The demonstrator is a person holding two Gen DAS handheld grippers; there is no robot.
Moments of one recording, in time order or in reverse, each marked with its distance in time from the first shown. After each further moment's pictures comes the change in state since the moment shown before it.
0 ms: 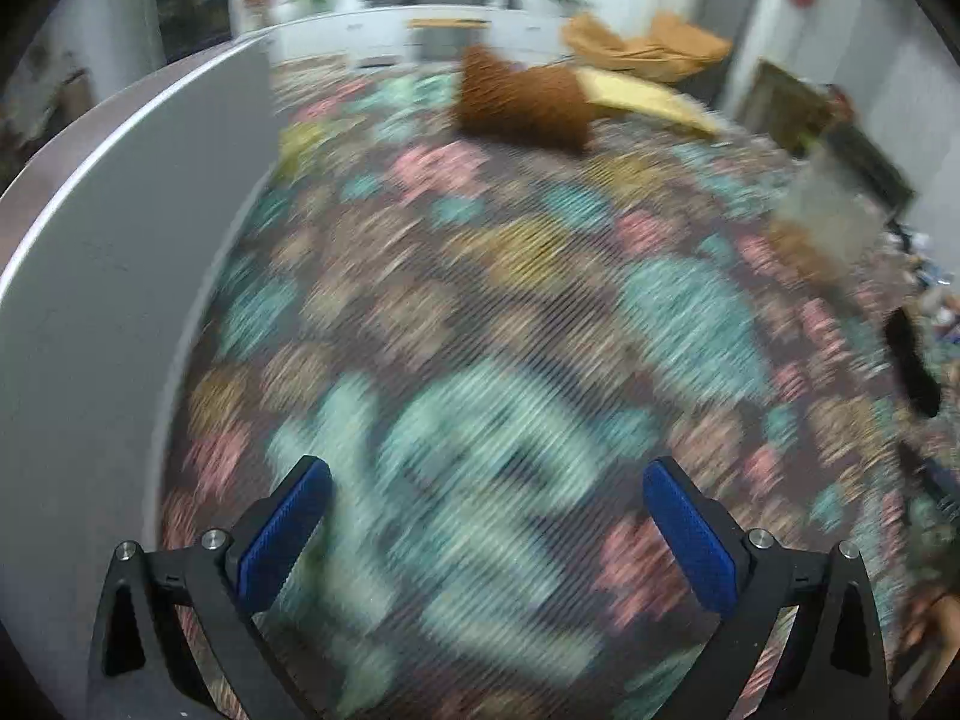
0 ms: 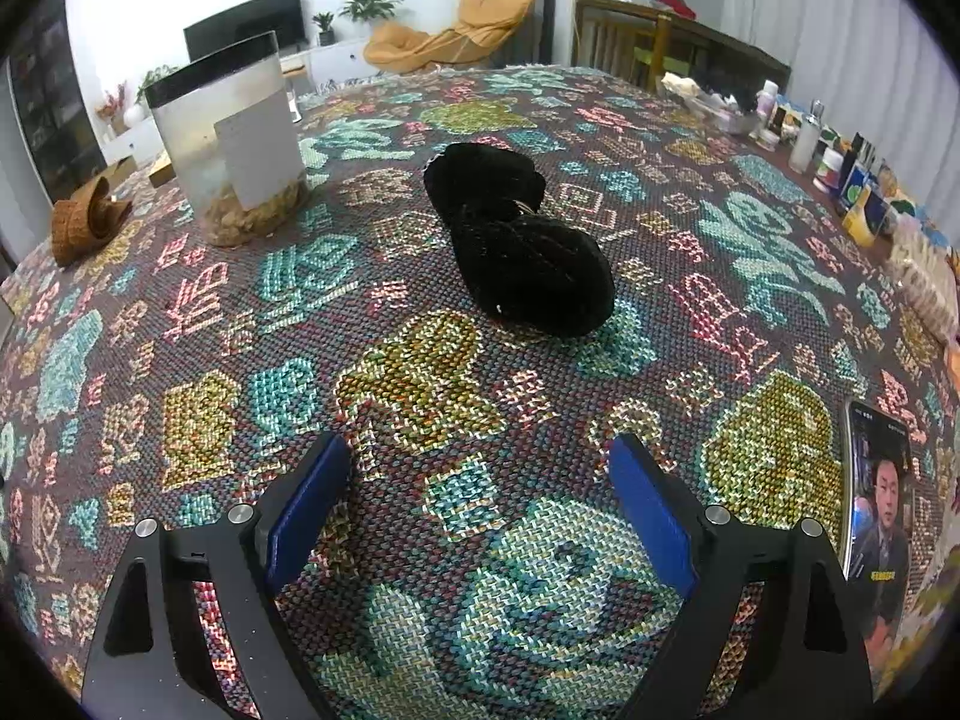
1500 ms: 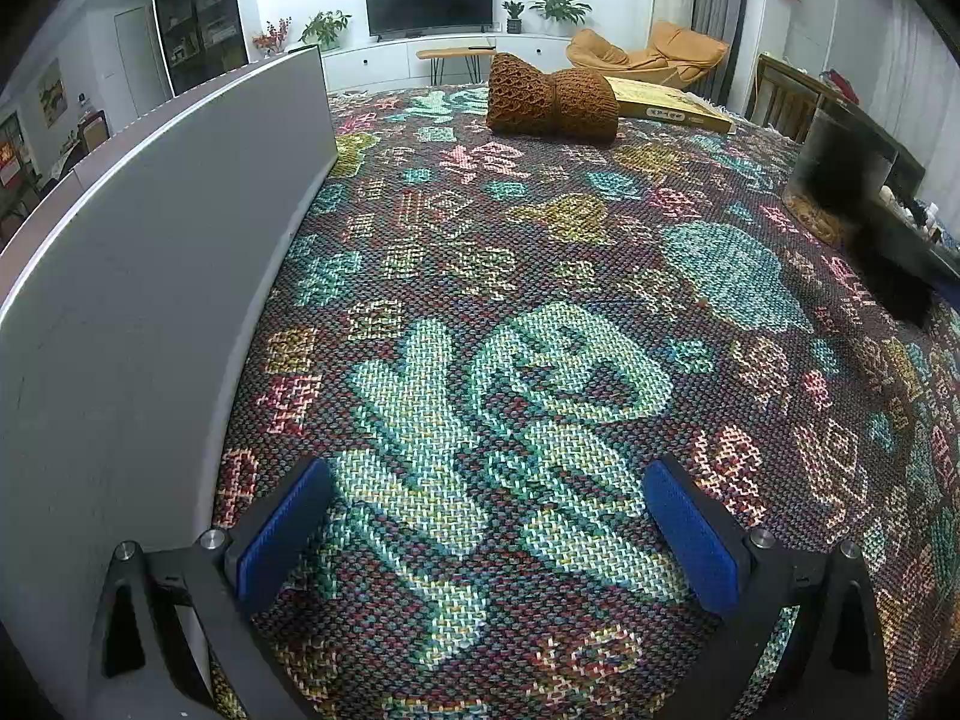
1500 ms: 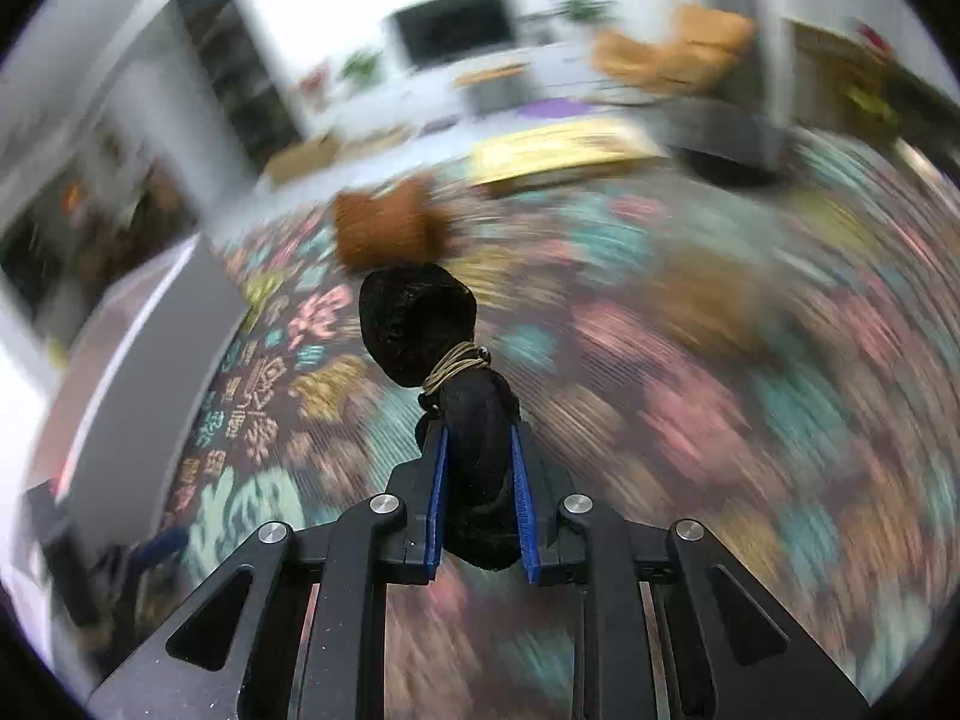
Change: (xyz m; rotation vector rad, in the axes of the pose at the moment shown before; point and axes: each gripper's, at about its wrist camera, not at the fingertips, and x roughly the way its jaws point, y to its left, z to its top) left arm -0.010 0.021 -0.053 0.030 -0.064 0.107; right arm -0.058 0.122 0.023 -0.029 -0.039 0.448
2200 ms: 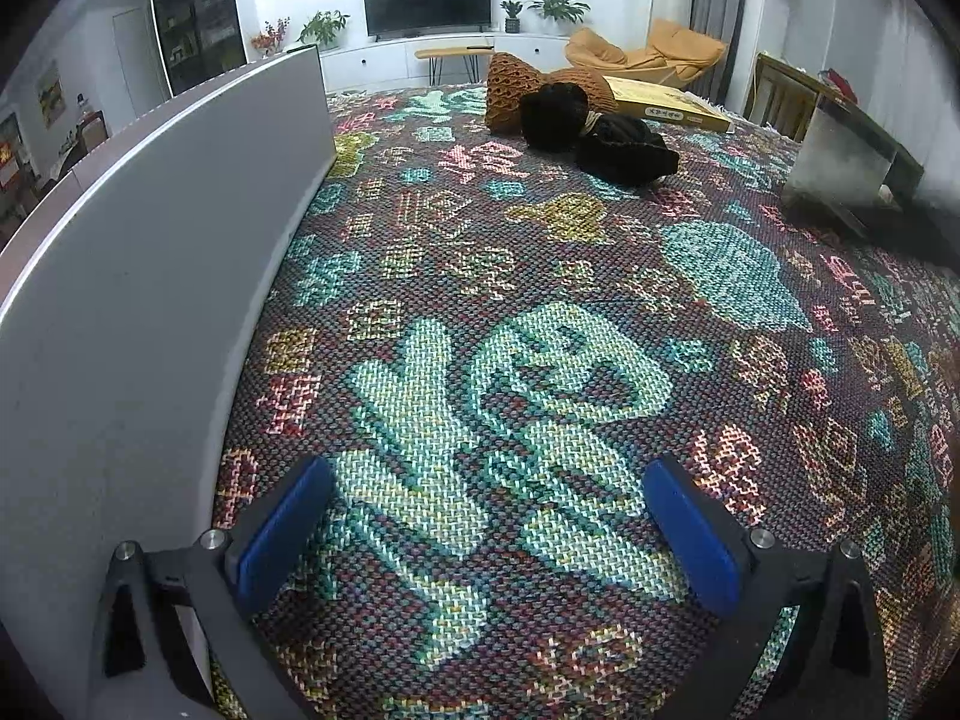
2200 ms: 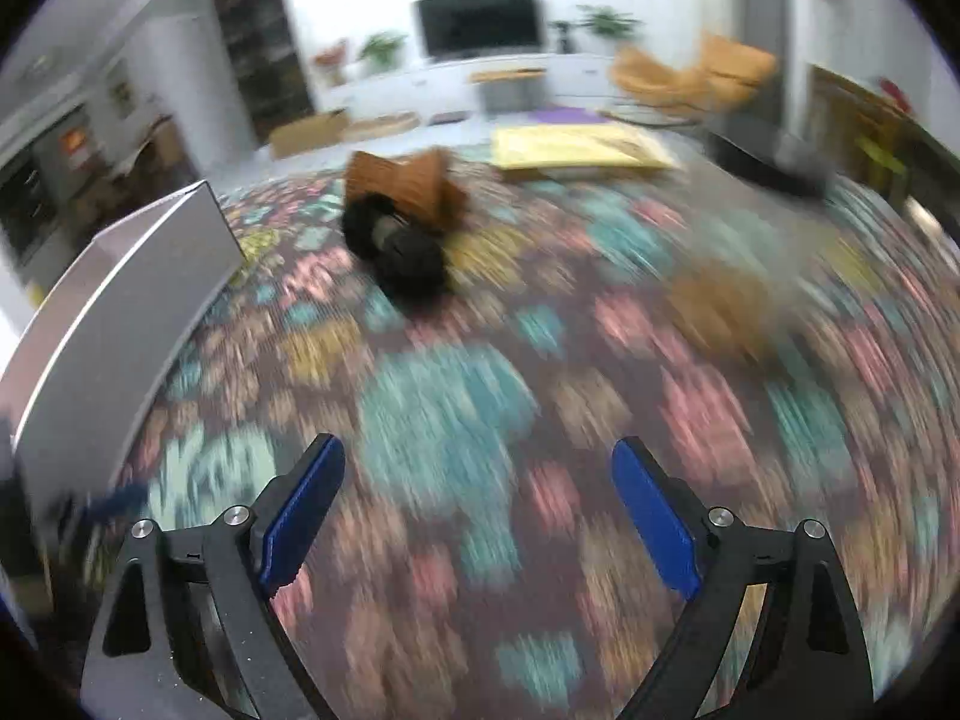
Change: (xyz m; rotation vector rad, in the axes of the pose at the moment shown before) left arm 0.000 -0.001 0.000 -0.001 0.000 0.000; right arm 0.096 0.088 0.045 -0.348 0.095 0.004
